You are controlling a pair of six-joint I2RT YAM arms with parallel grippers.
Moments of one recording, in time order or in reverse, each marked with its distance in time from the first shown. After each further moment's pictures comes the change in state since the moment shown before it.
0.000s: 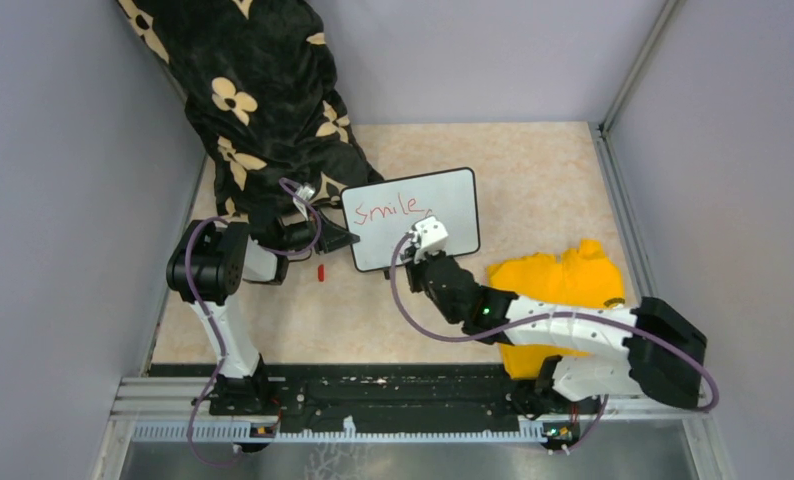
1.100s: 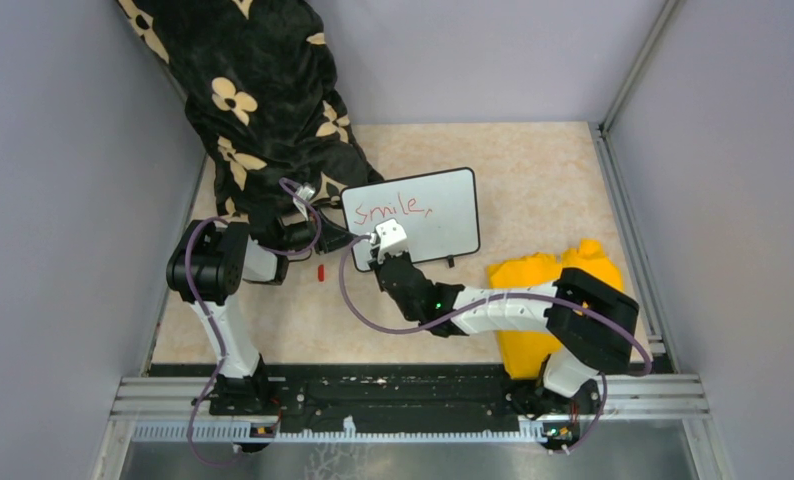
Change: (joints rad) left arm 0.000 0.000 0.000 -0.002 0.000 0.006; right arm 0.072 0.402 0.168 0.106 0.110 0.009
